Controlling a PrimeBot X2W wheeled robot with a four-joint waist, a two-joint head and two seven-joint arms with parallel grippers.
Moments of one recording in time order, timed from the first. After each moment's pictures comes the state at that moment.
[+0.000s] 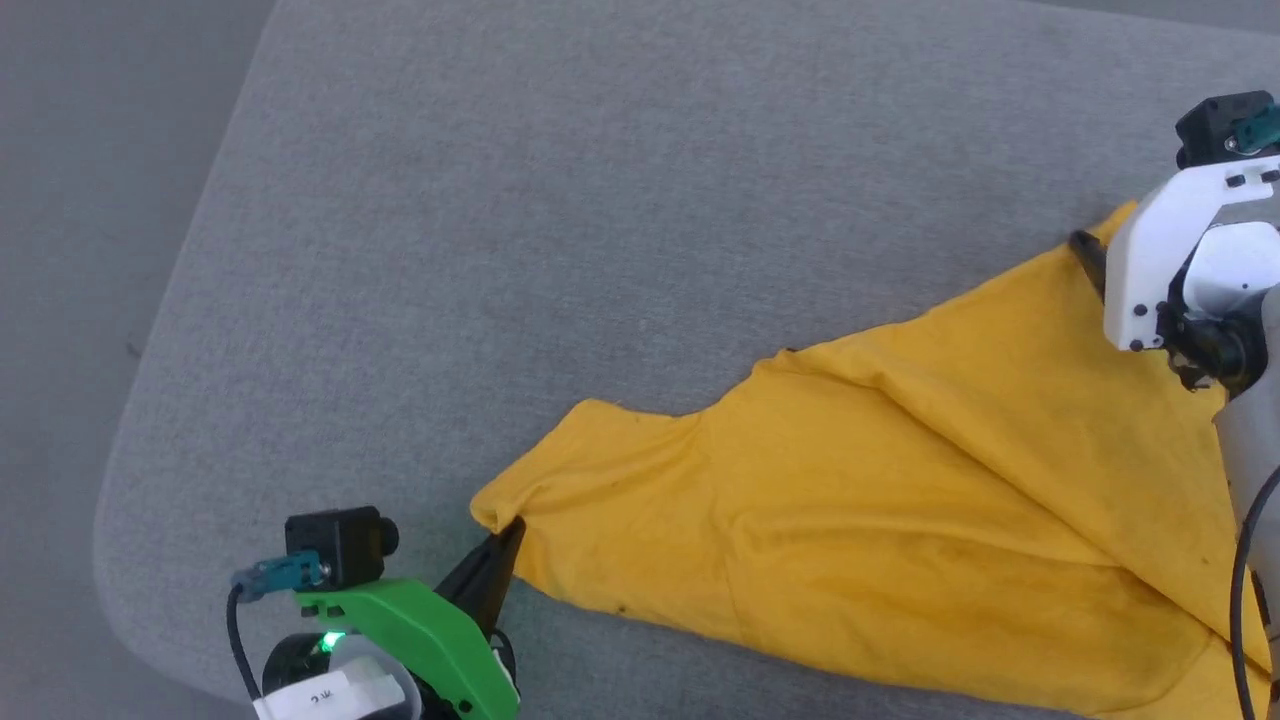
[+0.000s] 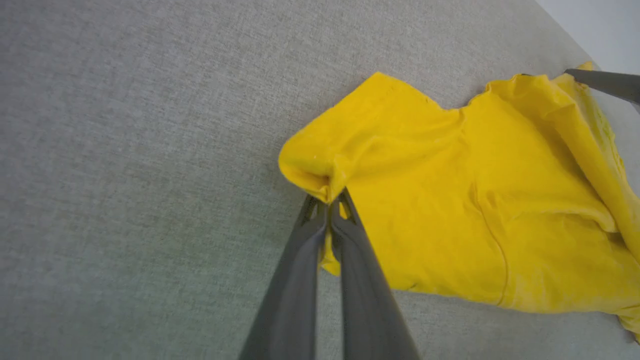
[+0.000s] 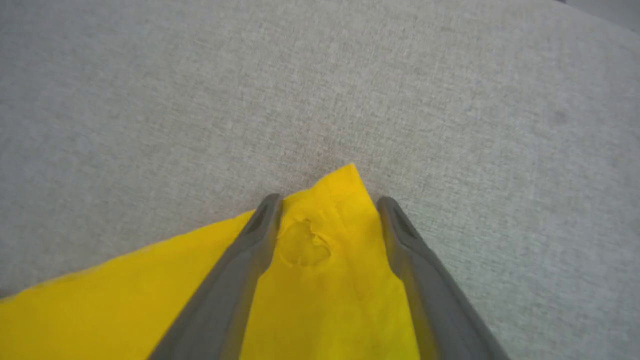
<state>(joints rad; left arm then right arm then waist) 0.05 0.26 -0.31 -0.26 -0.72 0.13 0.33 -0.76 -0.30 0.00 0.61 0.17 0.13 0.63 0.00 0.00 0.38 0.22</state>
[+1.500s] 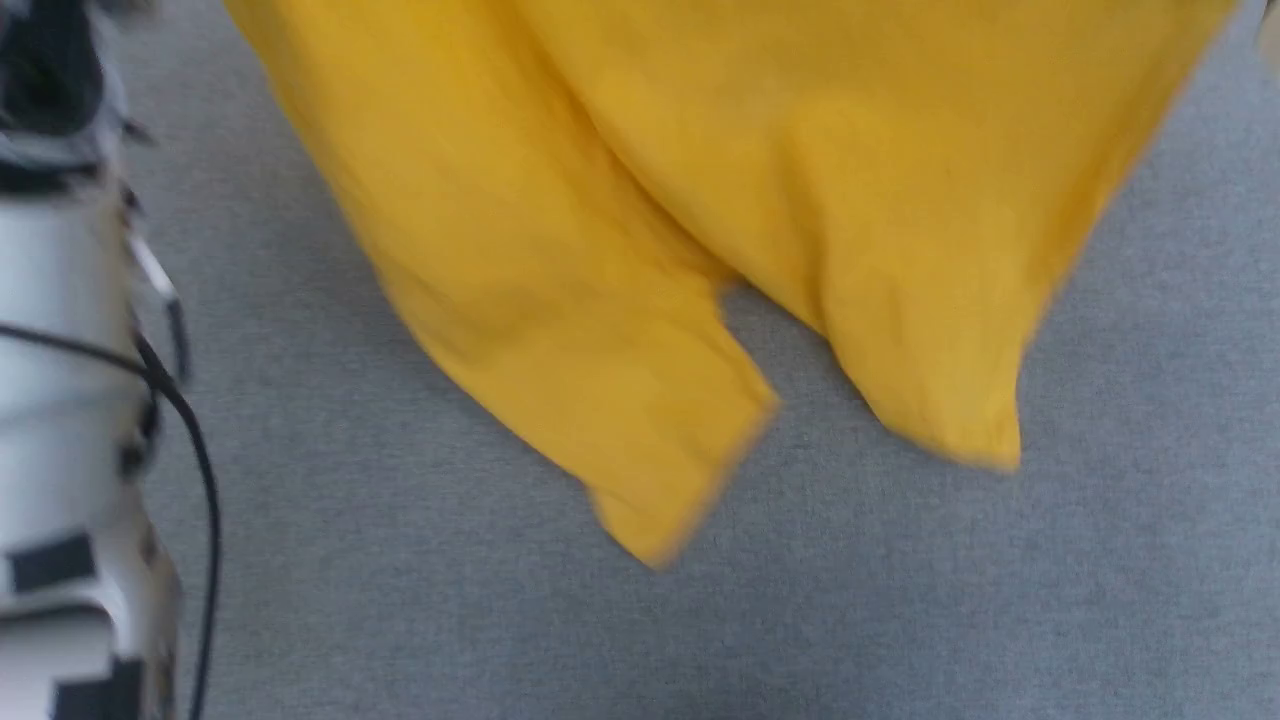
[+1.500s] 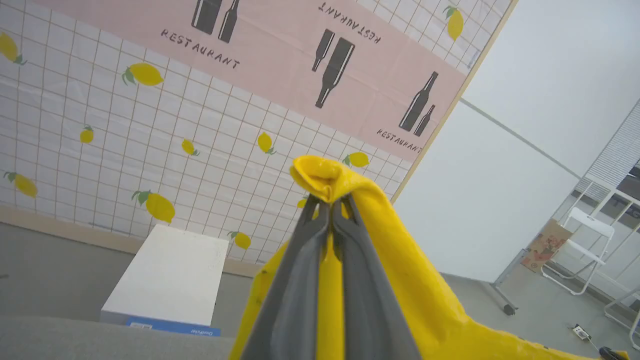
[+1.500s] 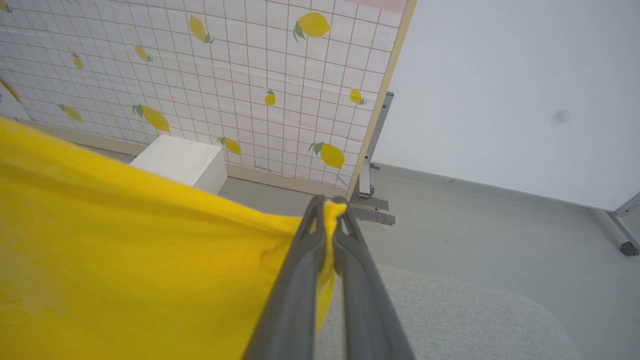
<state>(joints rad) -1.03 0.30 -0.06 0.08 -0.77 0.07 0.17 -0.95 -0.32 -0.04 0.14 0.24 0.13 0.62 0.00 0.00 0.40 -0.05</state>
